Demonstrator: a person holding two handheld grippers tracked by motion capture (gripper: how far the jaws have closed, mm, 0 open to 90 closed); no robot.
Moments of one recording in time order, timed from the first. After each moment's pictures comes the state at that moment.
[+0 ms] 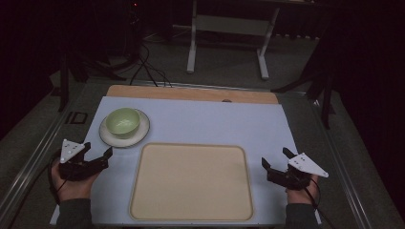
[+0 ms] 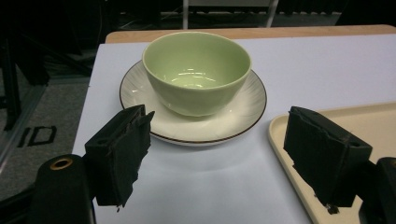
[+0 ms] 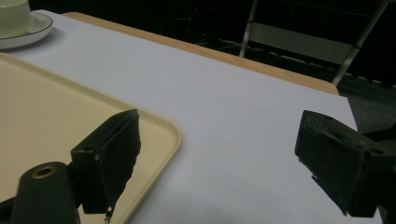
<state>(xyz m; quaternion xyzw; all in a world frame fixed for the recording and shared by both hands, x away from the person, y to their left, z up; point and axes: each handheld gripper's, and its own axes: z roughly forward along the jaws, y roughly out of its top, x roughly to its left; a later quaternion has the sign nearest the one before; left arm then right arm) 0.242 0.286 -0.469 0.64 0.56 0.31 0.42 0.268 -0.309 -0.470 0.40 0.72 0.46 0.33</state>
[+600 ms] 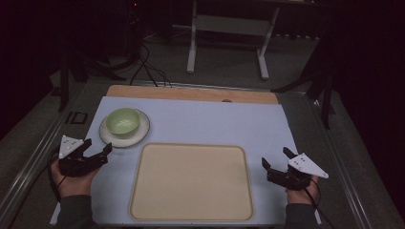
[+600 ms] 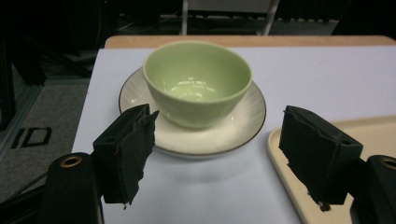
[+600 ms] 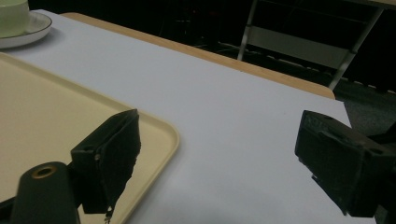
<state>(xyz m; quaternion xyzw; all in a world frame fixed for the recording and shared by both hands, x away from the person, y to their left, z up) 0.251 0.288 -0.462 0.63 0.57 0.31 0.43 0.267 -0.308 -0.469 0.40 0.72 0.46 0.34</state>
